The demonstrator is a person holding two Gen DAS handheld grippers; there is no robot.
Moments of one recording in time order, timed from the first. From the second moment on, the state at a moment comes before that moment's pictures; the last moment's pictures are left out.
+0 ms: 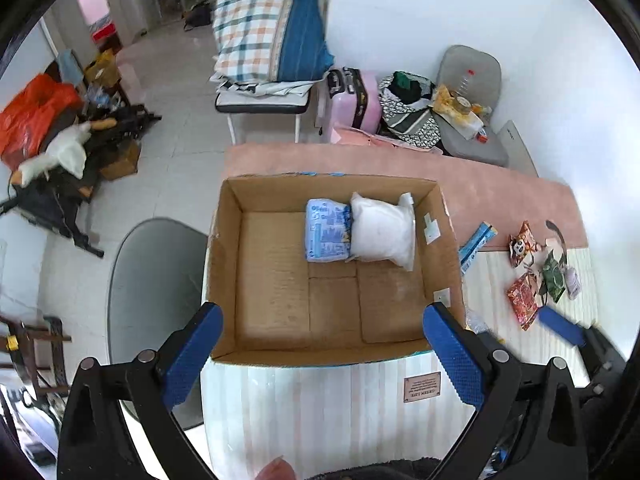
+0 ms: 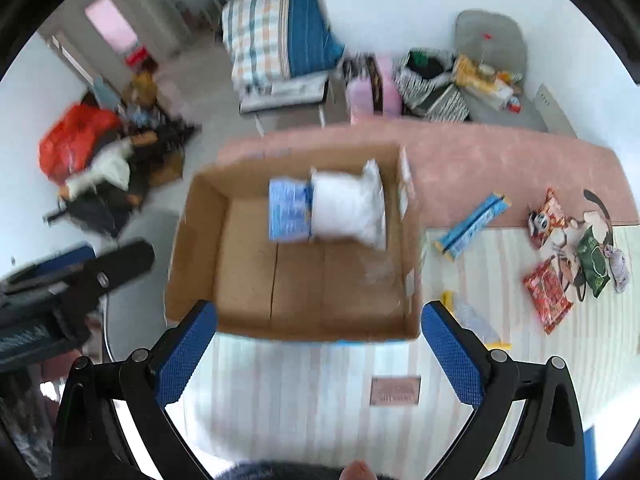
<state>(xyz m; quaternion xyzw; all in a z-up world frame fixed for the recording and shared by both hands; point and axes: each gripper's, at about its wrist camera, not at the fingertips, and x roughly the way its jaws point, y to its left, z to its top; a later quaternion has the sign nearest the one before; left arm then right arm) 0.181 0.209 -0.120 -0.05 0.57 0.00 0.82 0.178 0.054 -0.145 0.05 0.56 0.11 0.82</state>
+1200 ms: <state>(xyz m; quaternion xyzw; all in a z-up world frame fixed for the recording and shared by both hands) 0.296 -0.230 -0.413 -0.18 0.84 -0.04 0.52 0.343 -0.438 -0.375 -0.04 0.75 0.00 0.66</state>
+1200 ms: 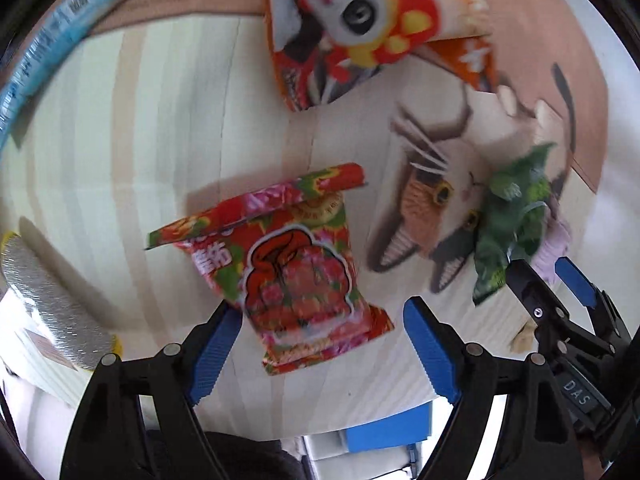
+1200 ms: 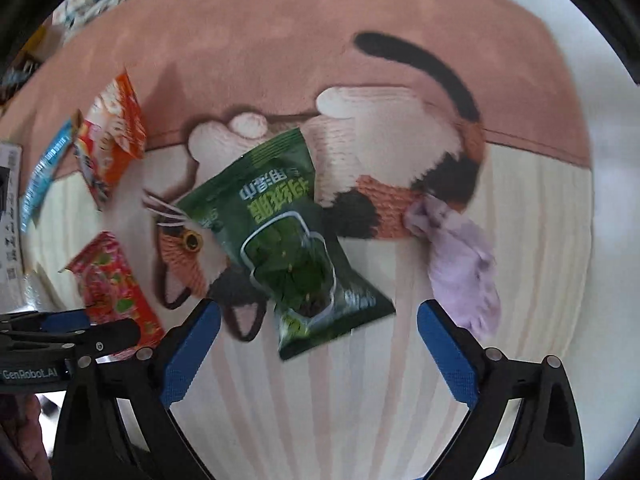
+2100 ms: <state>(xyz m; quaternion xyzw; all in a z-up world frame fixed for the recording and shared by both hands) 0.307 -0.255 -0.404 0.05 0.80 -0.06 0.60 0.326 -0.431 -0.429 0.04 0.81 -0.03 0.58</state>
